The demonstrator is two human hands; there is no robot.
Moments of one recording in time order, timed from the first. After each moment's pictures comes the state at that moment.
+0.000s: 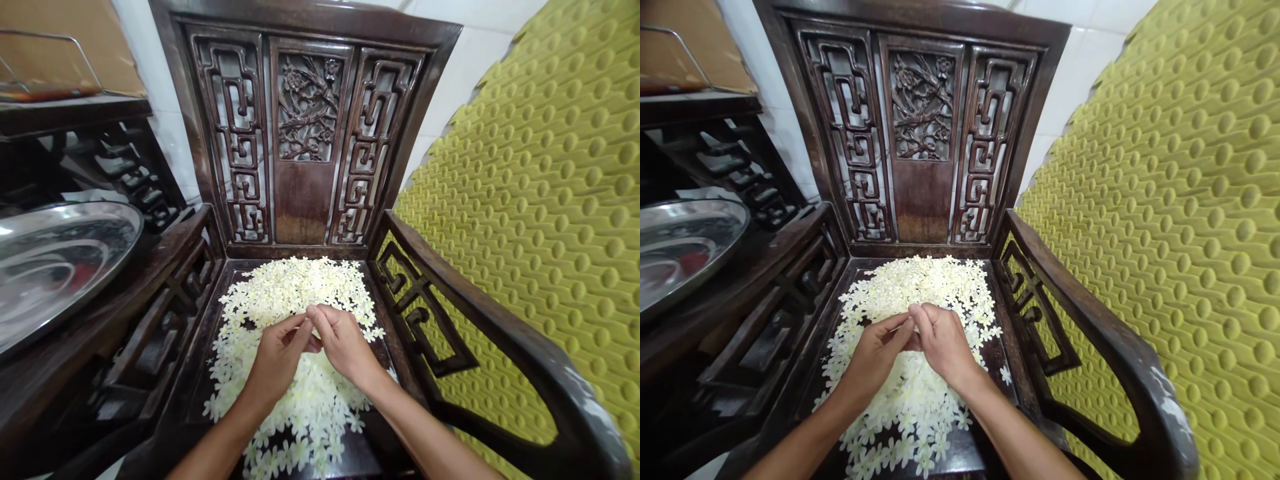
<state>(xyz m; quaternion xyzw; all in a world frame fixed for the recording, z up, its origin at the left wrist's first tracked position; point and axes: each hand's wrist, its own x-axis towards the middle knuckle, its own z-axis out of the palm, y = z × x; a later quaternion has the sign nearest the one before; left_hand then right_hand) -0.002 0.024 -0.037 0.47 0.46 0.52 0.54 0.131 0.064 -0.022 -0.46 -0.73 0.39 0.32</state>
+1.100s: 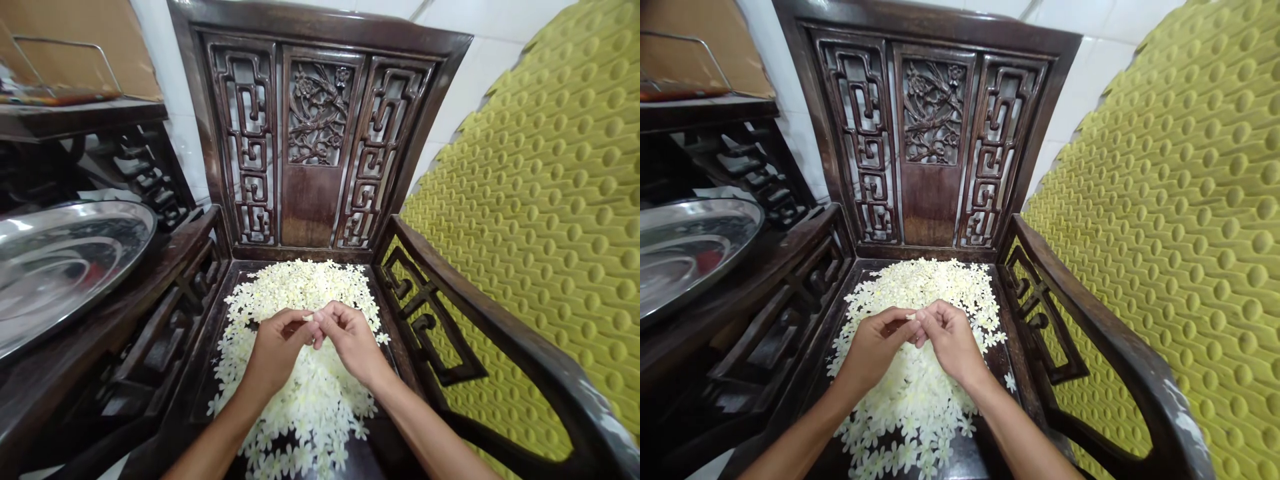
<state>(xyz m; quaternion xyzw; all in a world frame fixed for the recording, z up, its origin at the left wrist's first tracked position) -0.014 0.034 -0.028 0.46 0.46 0.56 0.51 0.130 0.067 -0.018 -0.34 -0.59 0.60 0.41</state>
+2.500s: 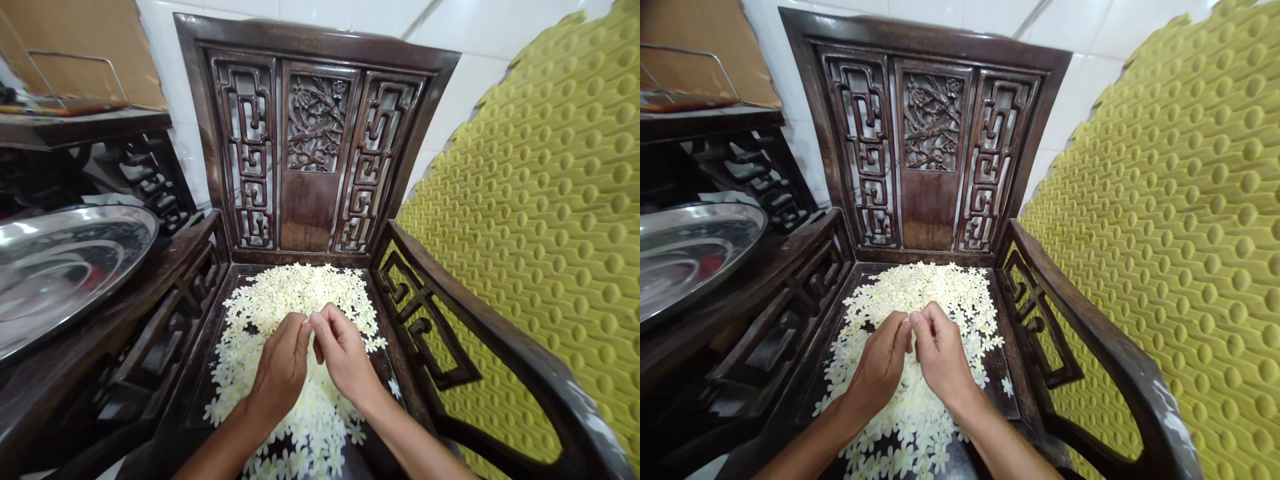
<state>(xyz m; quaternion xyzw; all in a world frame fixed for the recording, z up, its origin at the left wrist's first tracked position) -0.001 0.018 -0.026 0.66 0.54 0.48 0.22 0.122 0.047 -0.005 -0.41 -0.67 0.47 0.41</state>
